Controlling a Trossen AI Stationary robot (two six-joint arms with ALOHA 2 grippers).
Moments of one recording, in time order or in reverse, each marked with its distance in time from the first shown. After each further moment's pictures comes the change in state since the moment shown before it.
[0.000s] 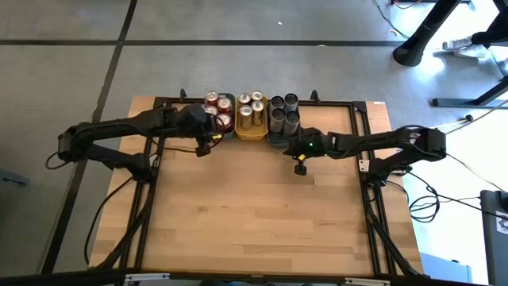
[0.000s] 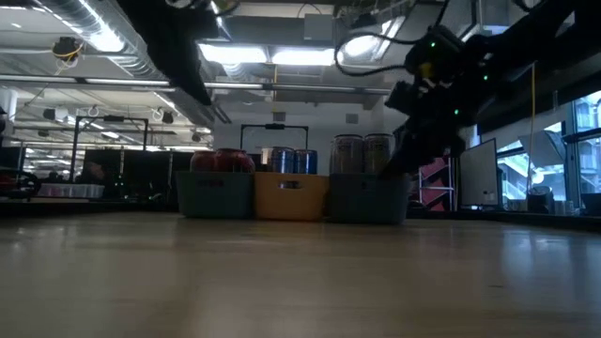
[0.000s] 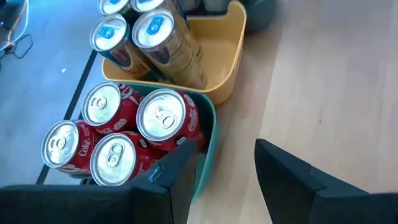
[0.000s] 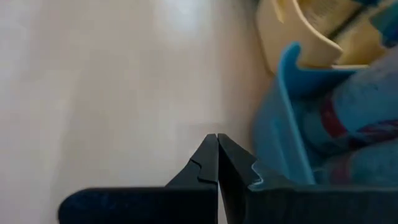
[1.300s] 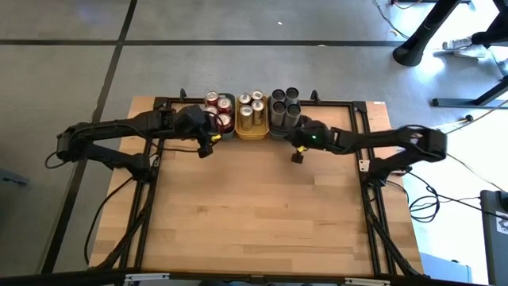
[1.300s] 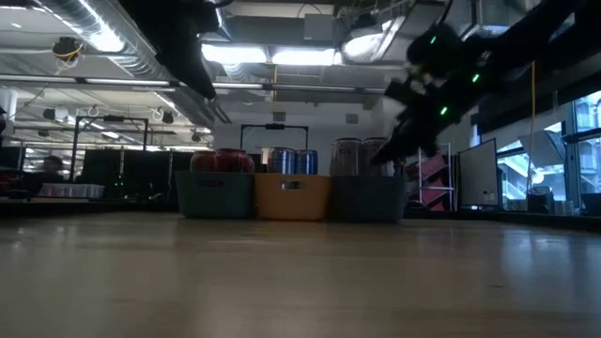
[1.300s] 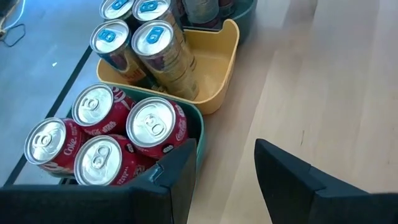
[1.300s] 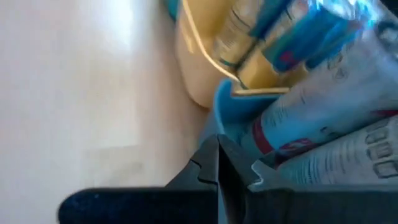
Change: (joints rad) left arm -0.037 -0.019 0.000 0.030 0.002 -0.130; right arm -0.066 -0.012 0.001 0.111 0.164 -0.096
